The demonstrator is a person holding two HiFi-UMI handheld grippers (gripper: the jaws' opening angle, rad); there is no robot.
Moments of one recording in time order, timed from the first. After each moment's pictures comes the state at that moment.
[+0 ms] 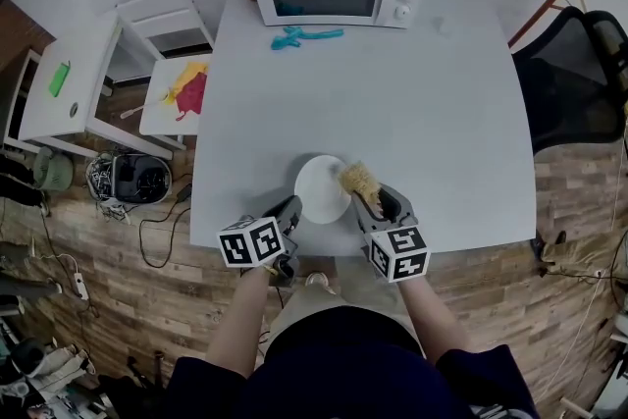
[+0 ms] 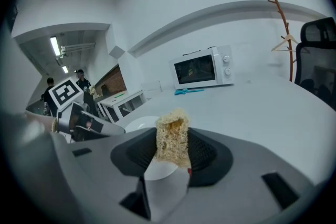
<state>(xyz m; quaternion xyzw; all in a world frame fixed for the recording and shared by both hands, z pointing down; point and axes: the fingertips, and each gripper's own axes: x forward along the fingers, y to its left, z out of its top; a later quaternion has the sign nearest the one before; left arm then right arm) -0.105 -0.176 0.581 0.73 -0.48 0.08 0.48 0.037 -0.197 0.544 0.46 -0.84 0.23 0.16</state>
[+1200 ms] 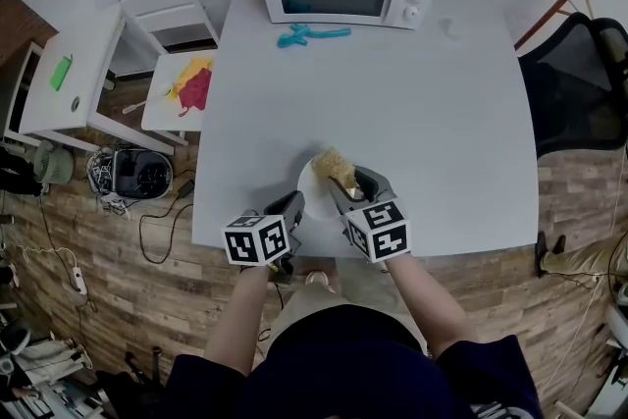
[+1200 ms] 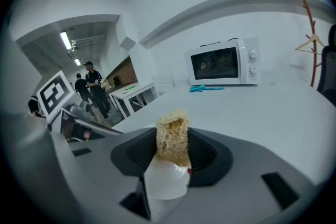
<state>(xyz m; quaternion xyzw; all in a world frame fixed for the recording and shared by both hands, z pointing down) -0.108 -0.186 0.576 0.75 -0.48 0.11 0.44 -0.028 -0.228 0.540 0.39 -0.87 0.22 0.20</state>
